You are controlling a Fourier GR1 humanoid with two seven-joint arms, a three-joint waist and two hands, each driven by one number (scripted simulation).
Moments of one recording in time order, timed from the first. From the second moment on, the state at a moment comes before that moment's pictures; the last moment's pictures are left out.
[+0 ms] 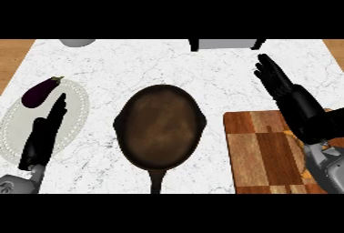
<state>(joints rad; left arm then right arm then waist) -0.10 0.59 -0.32 -1.44 0.22 0.40 0.16 -0.33 -0.58 0.34 -1.68 -0.40 -0.18 0.12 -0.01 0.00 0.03</state>
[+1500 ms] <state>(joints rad) -0.19 0.44 -0.19 -1.57 0.41 0.31 0.14 -0.16 -1.15 -0.01 -1.20 0.03 0.36 -0.81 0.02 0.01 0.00</state>
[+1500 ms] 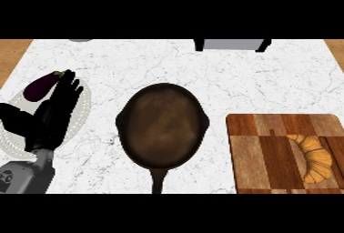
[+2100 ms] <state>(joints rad) -0.17 0.42 -0.18 -1.58 0.38 0.31 0.15 -0.23 -1.20 0.24 -1.32 0.39 0.38 -0.73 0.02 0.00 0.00</state>
